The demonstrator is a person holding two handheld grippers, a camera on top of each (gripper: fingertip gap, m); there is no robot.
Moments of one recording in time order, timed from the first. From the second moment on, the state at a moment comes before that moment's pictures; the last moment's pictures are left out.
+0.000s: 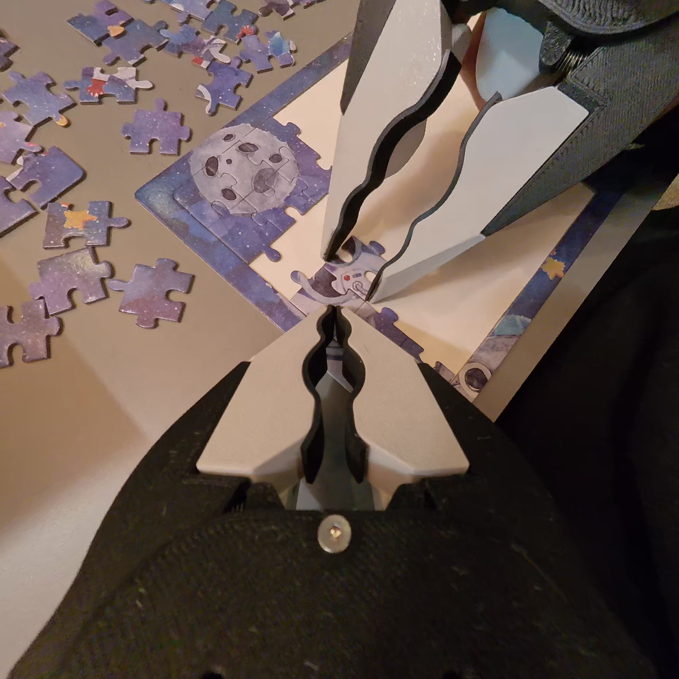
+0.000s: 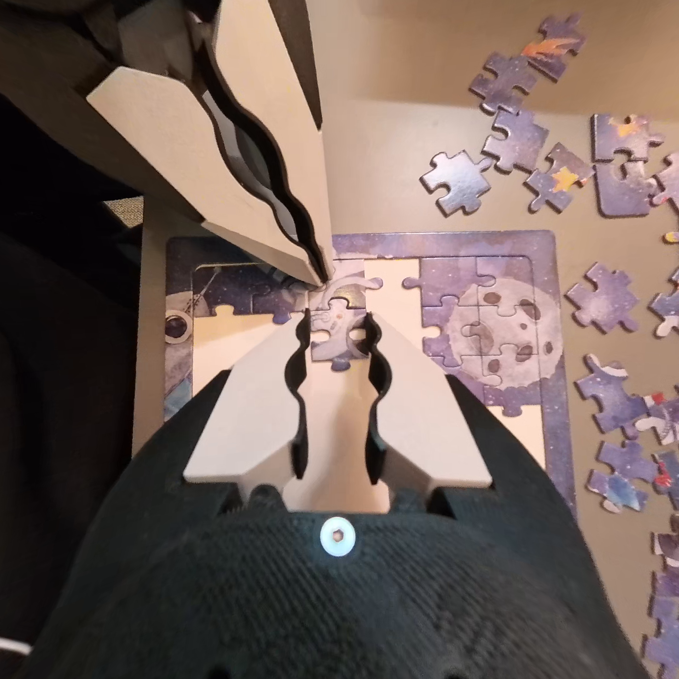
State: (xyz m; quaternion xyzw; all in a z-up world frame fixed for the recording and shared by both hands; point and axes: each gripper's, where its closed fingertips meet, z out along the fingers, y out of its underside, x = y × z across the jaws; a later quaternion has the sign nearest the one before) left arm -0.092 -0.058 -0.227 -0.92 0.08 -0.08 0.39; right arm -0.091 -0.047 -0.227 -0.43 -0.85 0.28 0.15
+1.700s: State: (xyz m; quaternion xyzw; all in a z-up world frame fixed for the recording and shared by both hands) left arm -0.085 -0.061 -0.210 -0.90 0.00 -0.04 0.44; right arm -0.036 0.048 -0.187 -0.55 -0.75 0.28 0.23
